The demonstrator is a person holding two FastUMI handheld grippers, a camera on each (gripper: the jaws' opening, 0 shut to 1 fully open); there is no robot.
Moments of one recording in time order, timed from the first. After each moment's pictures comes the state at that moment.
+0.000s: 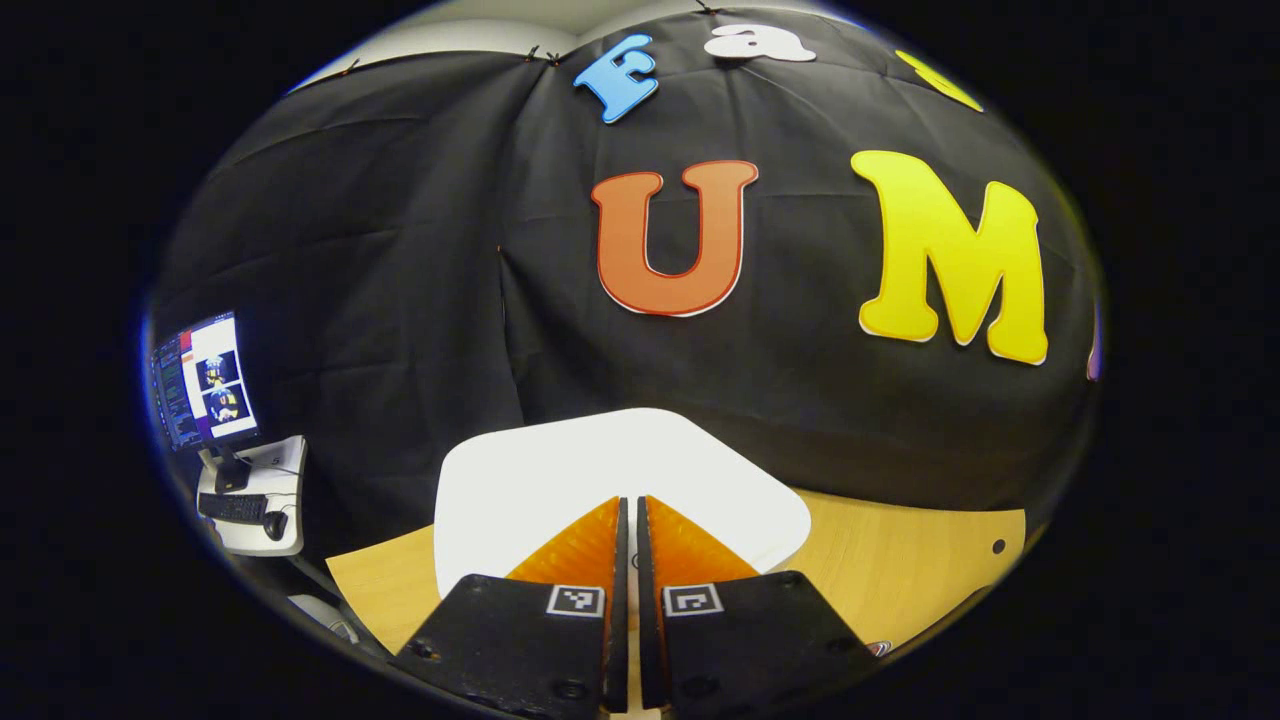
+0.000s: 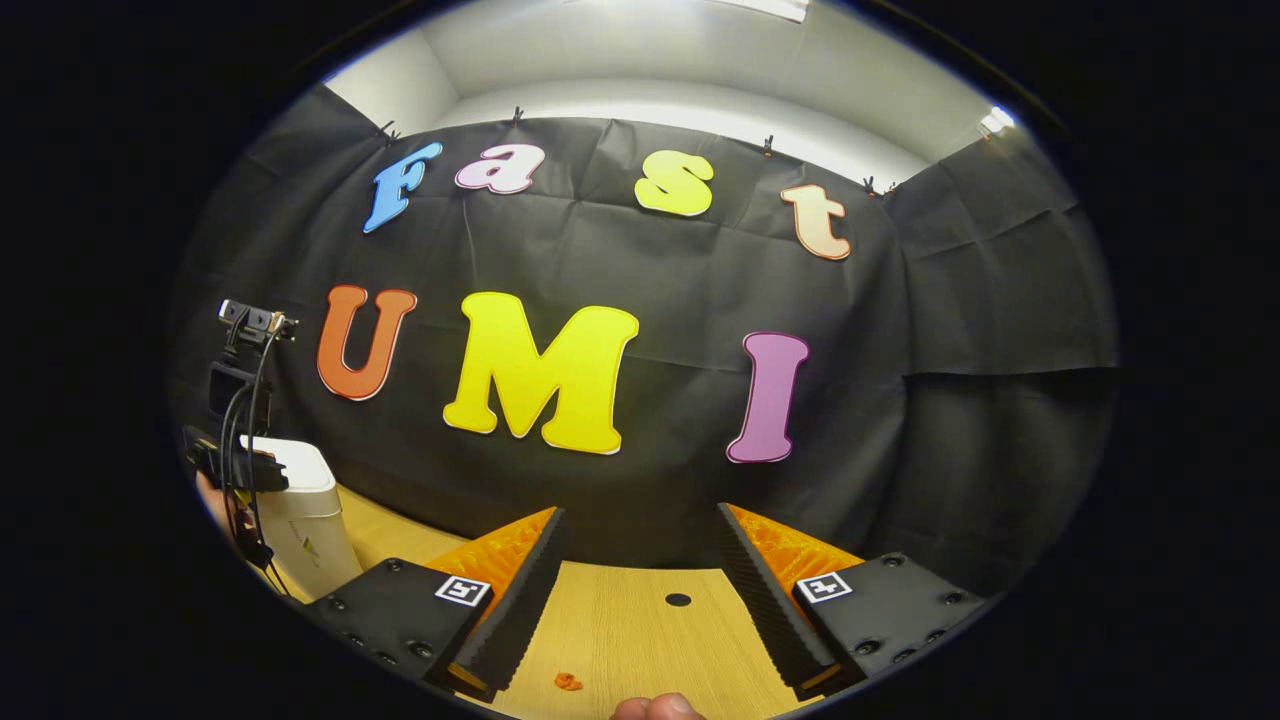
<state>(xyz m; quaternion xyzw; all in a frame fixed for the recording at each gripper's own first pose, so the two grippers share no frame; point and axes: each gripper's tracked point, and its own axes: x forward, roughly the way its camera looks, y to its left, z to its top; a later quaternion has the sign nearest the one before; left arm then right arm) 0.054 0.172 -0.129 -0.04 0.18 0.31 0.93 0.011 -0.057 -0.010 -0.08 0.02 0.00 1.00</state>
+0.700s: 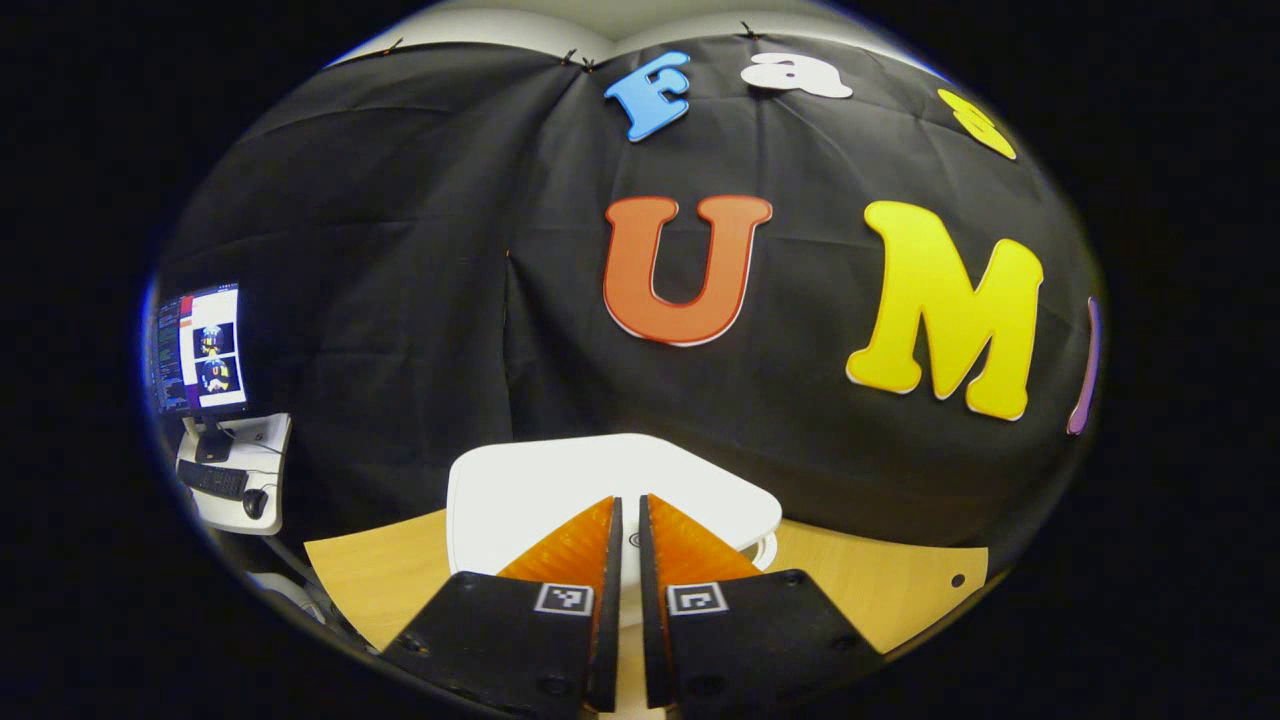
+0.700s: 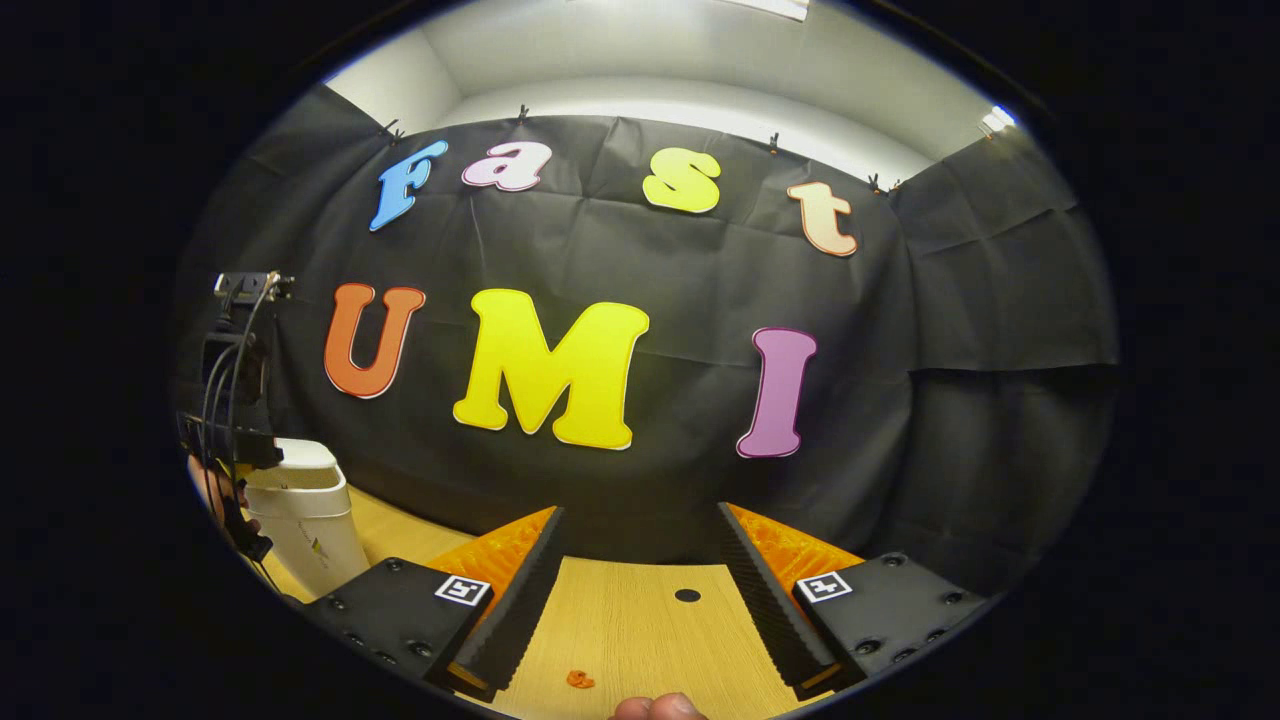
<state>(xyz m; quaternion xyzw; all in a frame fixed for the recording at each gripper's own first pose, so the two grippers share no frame) 0.047 0.160 -0.069 -0.07 0.11 0.28 0.95 0.002 -0.039 -0.010 -0.07 0.02 0.01 1.00</state>
